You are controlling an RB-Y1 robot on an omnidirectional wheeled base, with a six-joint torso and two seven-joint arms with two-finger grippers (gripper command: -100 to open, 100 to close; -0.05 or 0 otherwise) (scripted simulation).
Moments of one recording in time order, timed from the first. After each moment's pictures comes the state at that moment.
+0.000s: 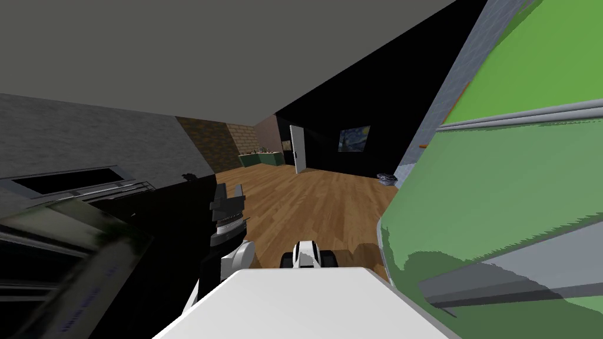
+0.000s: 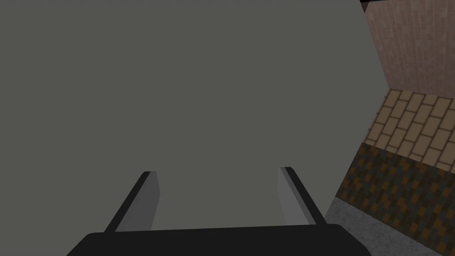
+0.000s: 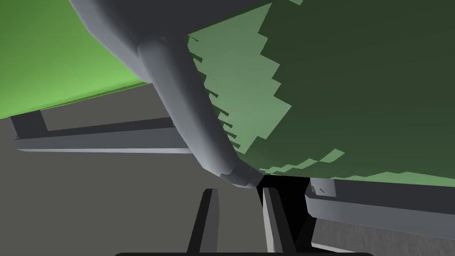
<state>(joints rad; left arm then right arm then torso) 0.52 -0.05 0.05 -2.34 0.12 -0.59 -0.16 1.10 -0.31 -1.76 -2.24 0.69 -0.39 0.57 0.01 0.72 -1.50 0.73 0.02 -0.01</state>
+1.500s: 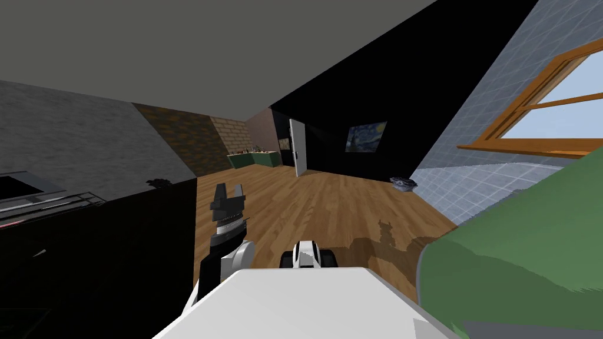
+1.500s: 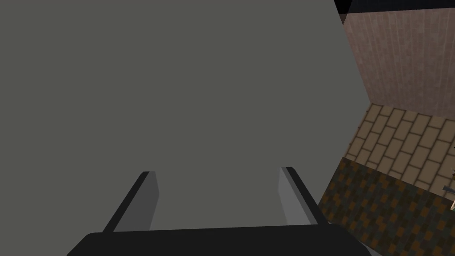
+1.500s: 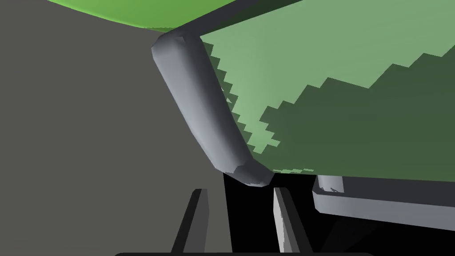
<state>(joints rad) 0.52 -0.05 0.05 -2.34 0.12 -0.59 -0.16 1.23 -0.18 -1.77 -2.20 0.73 -0.27 0.57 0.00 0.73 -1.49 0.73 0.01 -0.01</state>
